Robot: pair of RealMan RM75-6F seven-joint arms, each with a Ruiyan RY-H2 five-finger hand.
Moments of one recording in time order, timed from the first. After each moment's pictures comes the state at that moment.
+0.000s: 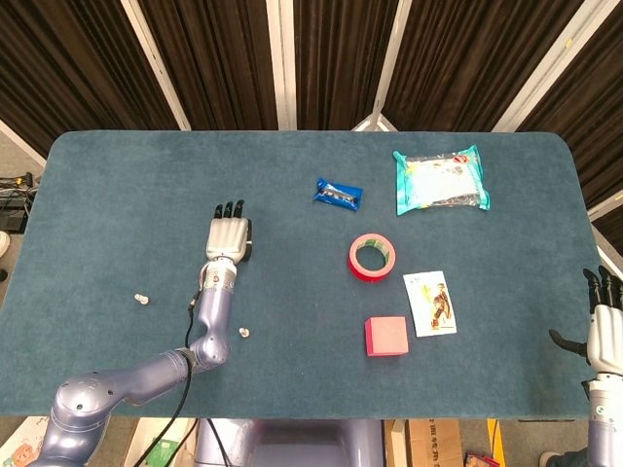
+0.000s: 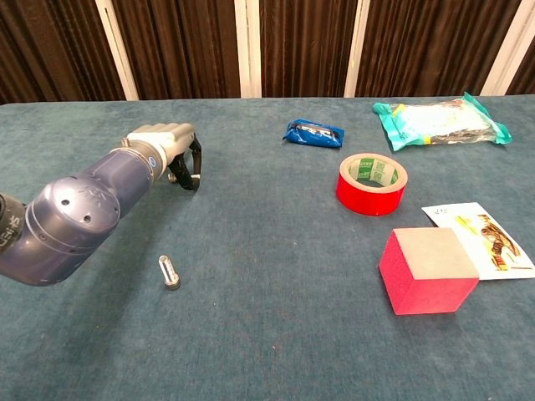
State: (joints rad) left arm -1.04 -2.03 -0.43 -0.82 0.60 0.92 0.75; right arm 0.10 -1.22 0.21 -1.55 -1.15 1.40 -0.13
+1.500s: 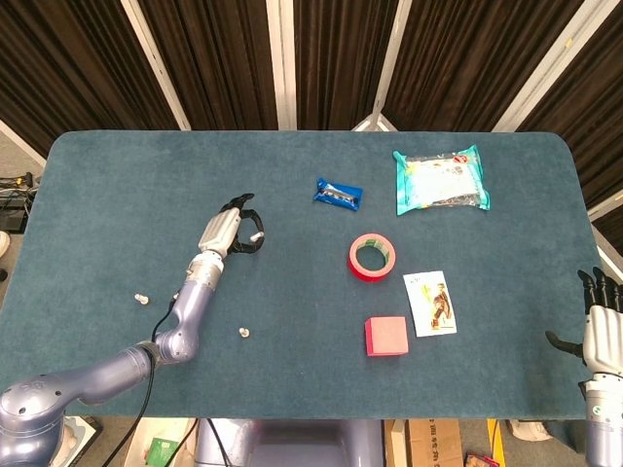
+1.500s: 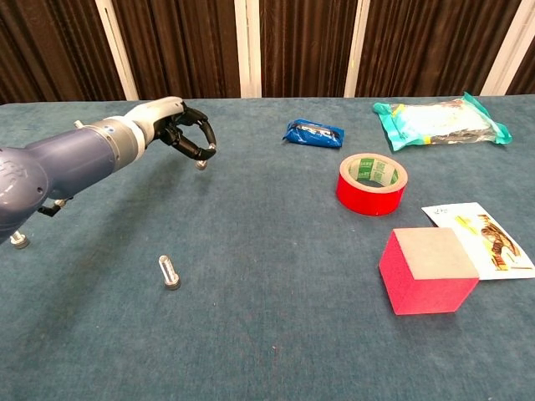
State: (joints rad) left arm -0.90 -1.86 -0.49 -0.99 0.89 0.74 -0.02; right arm 0.10 -1.22 0.20 -1.55 -1.15 1.39 -0.14
